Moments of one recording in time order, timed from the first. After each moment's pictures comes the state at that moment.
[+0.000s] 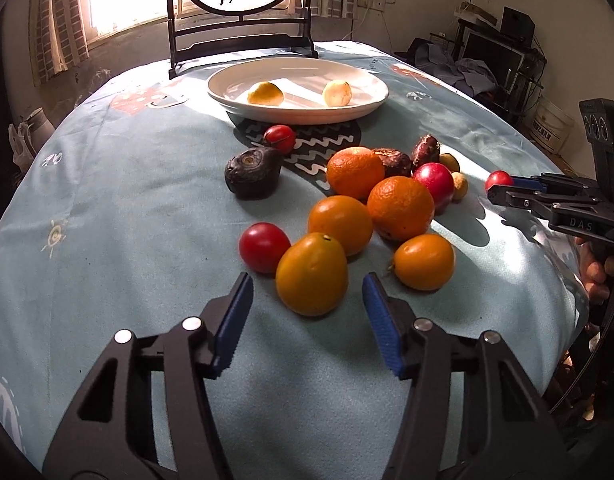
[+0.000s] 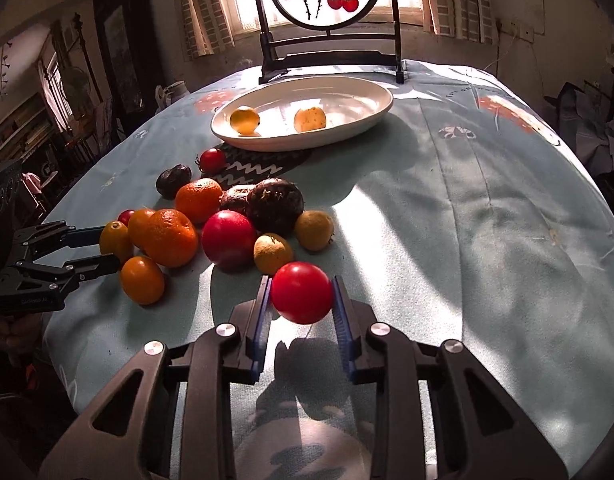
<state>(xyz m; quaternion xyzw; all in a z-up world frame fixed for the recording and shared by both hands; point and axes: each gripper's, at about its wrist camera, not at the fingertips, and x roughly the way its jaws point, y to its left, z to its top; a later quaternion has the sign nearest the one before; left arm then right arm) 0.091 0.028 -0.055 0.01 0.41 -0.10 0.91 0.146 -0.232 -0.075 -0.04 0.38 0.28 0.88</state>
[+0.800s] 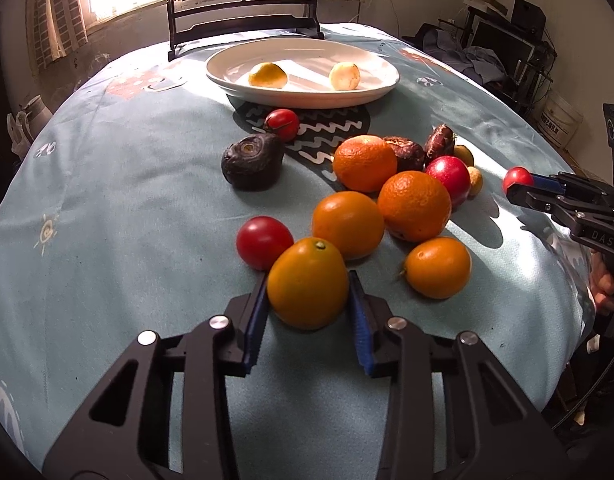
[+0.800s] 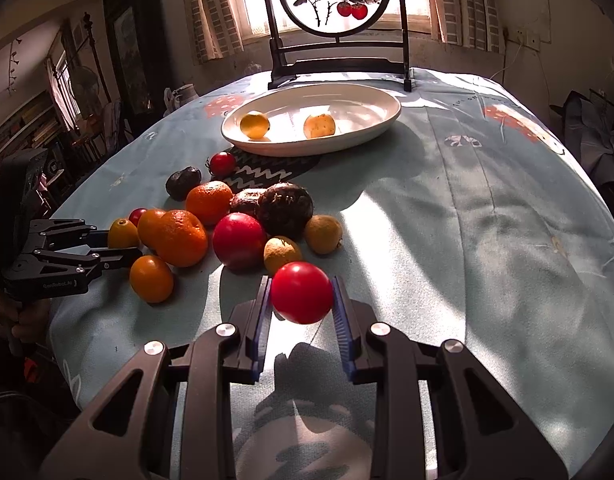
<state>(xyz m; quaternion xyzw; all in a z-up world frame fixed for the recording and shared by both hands) 0.105 0.028 -0.061 0.00 0.44 -0.09 0.89 0.141 -0.233 -0.073 -0.04 0.37 0.29 0.88</state>
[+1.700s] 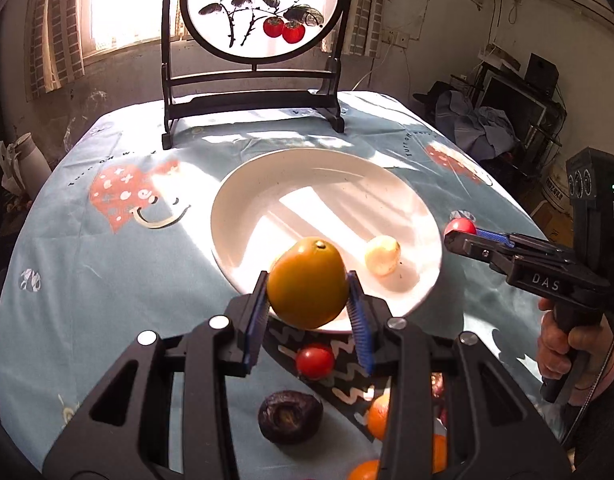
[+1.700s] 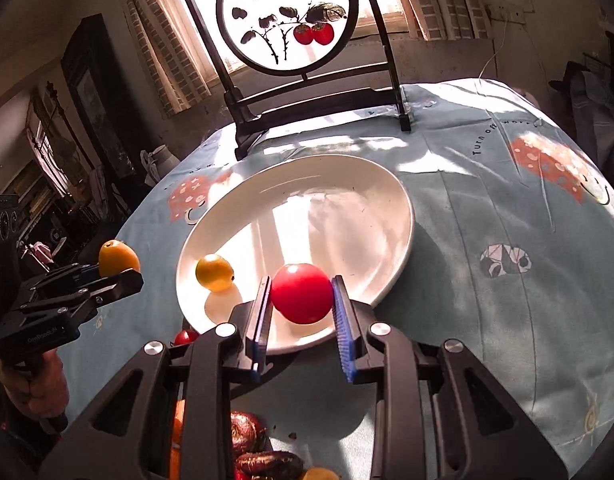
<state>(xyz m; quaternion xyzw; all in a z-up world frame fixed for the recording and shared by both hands) 0.274 0.048 0.020 -0.04 0.39 -0.09 0.92 0.316 -0.186 -0.028 0.08 0.37 0.28 0.88</state>
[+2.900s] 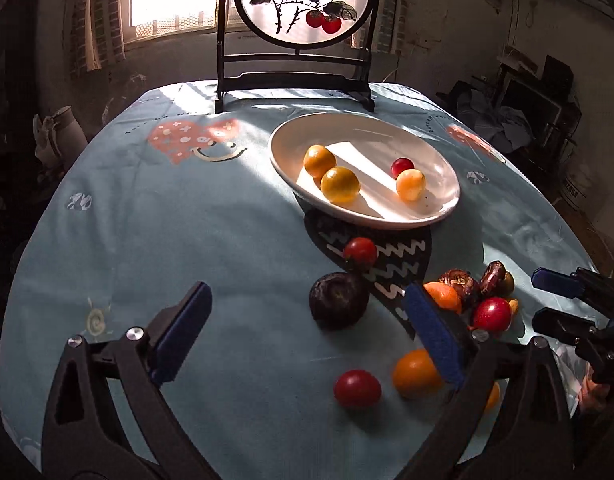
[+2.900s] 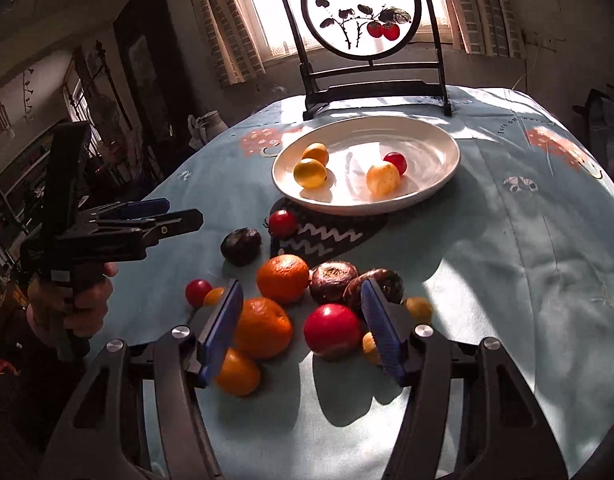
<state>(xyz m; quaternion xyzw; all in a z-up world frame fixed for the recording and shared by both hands) 0.157 0.084 -0.010 -0.05 0.38 -0.05 0.92 0.142 -0.177 -0.041 0.01 0.35 0.34 0.87</state>
